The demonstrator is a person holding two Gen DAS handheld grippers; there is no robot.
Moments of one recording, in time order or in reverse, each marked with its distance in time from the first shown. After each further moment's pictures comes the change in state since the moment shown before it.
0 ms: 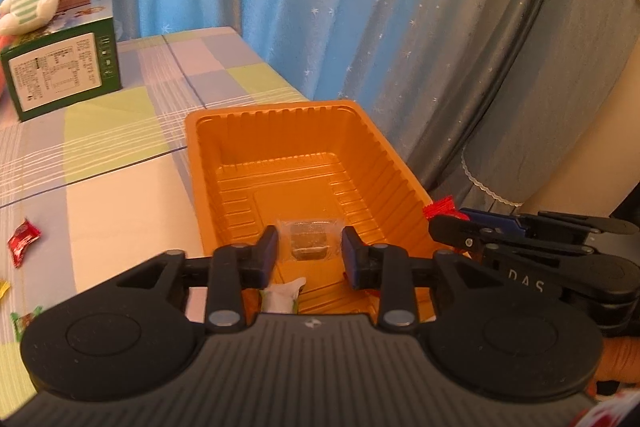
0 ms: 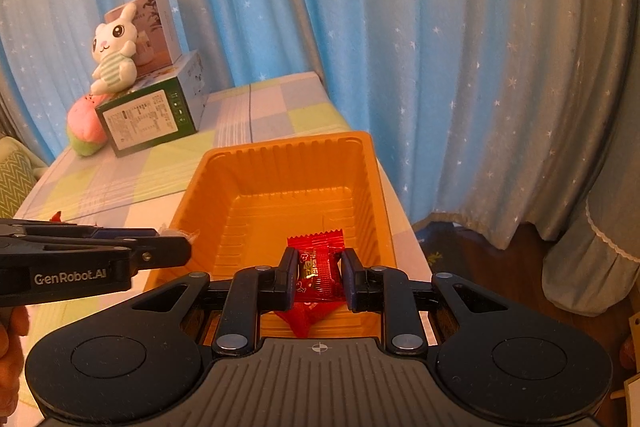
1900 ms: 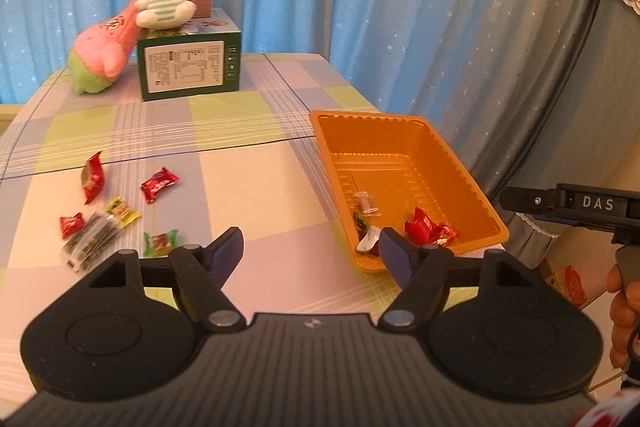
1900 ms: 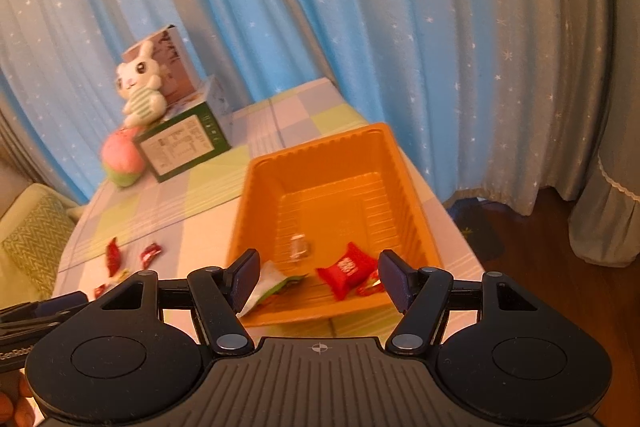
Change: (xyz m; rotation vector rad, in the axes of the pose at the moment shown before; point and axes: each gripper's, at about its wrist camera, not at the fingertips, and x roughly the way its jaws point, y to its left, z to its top) left arm -0.138 0.045 -0.069 -0.114 -0.109 0.173; right arm -0.073 0.025 -0.012 0.148 -0.011 0.081
